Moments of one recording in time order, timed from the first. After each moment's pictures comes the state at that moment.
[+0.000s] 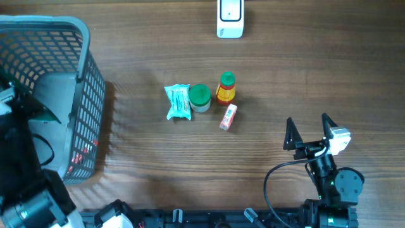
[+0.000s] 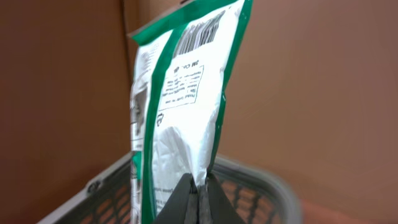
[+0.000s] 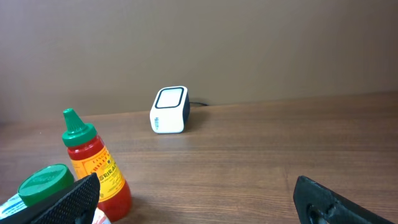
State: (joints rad) left arm 0.59 0.77 1.07 -0.27 0.17 -0.05; right arm -0.12 0.03 0.01 0.02 -0.29 0.16
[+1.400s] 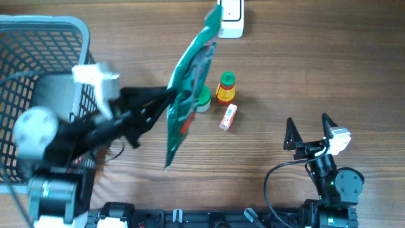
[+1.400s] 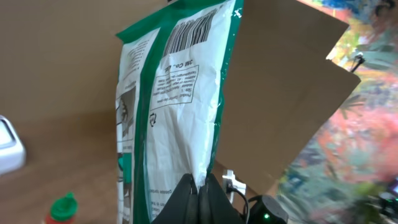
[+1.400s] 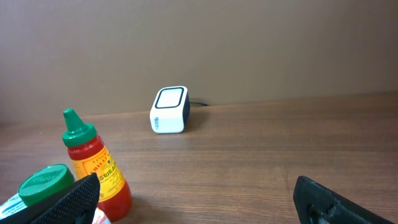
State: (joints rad) left arm -0.12 0.84 1.08 -0.19 0.98 -0.56; right arm -0.12 0.03 0.01 0.02 -0.29 0.16
